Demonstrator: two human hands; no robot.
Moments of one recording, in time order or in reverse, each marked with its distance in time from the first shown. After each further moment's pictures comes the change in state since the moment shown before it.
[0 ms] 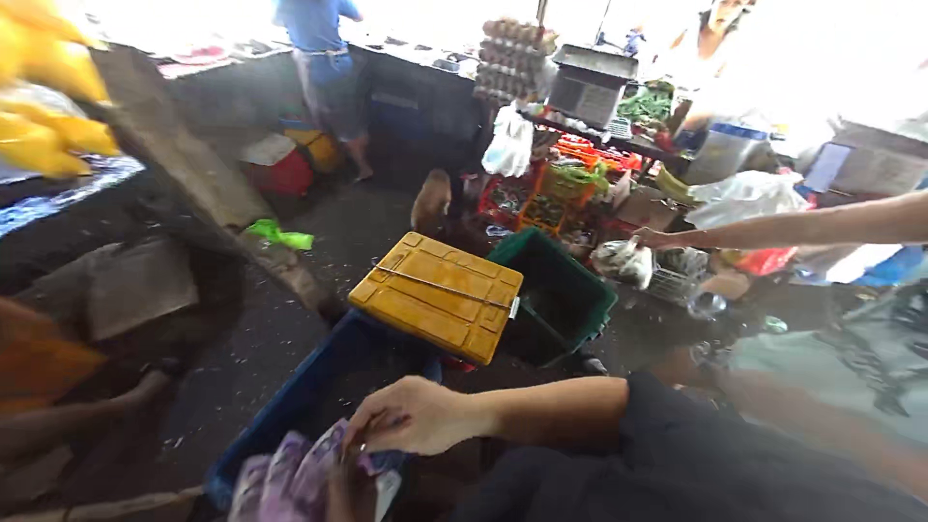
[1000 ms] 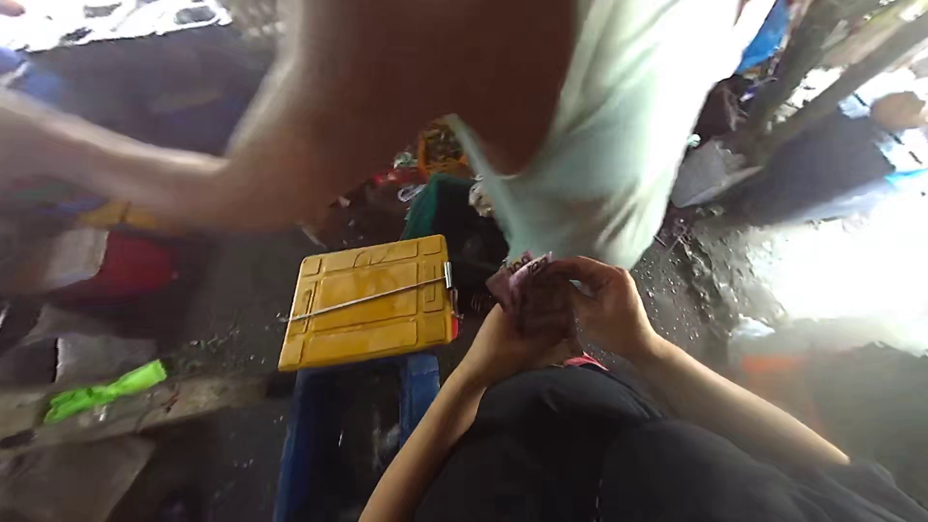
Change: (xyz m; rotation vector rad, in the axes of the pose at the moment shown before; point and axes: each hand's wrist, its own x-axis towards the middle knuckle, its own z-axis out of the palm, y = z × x) left_hand -0.058 0.083 0.314 -0.304 -1.736 0.146; right_hand -0.294 -0.076 -0.141 -0.532 1.359 0.248
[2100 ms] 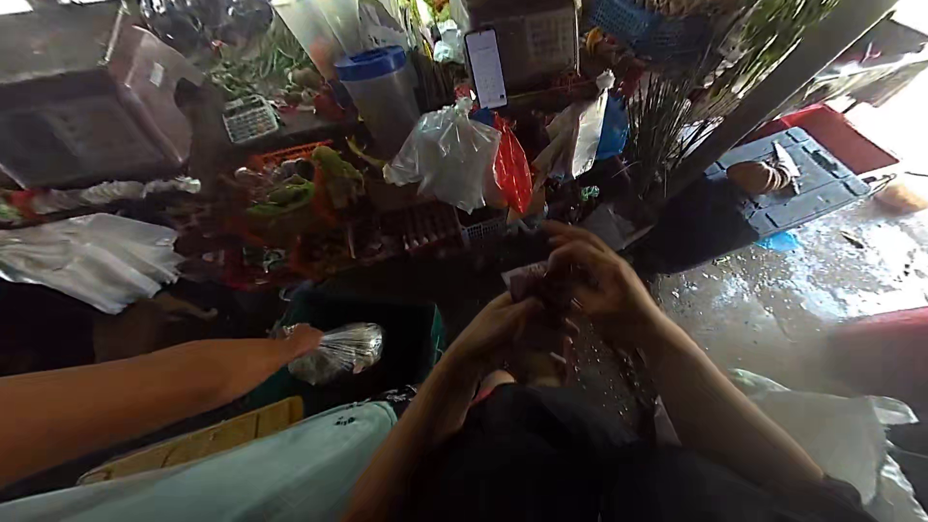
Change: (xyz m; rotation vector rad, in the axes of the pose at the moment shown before) left_hand 0.557 0.011 0.197 -0.574 -0.323 -0.398; right_hand 0.298 0.196 -0.442 -0.304 -0.048 0.031
